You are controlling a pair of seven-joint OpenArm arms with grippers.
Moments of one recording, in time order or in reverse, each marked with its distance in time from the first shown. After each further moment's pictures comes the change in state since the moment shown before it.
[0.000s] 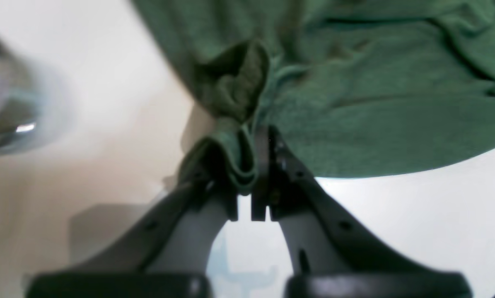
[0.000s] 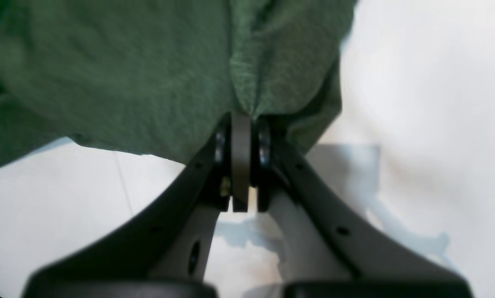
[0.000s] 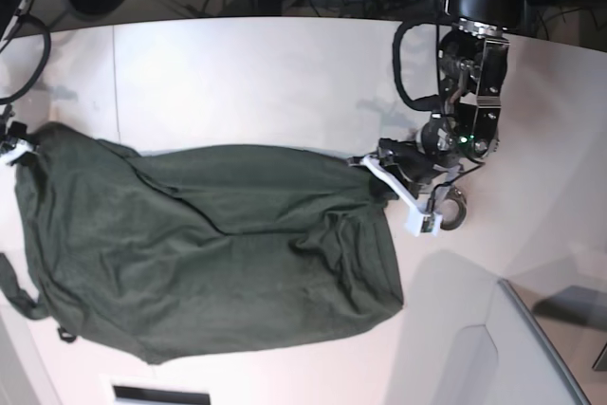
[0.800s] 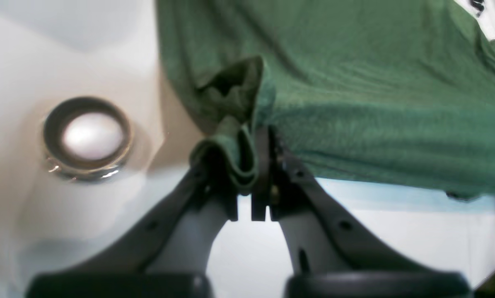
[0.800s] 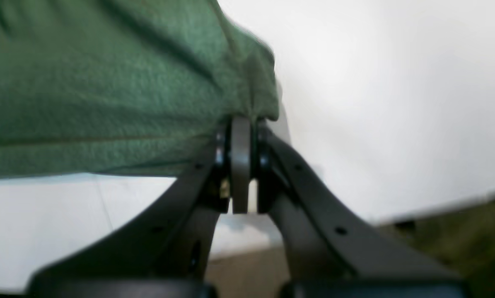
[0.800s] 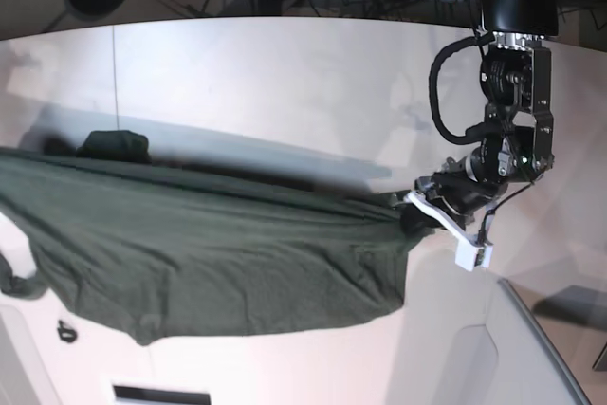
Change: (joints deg) left arm -1.0 -3.7 -7.2 9.0 -10.9 -0.9 7.3; right arm -4.5 2.4 11.6 23.1 1.2 -1.8 -20.6
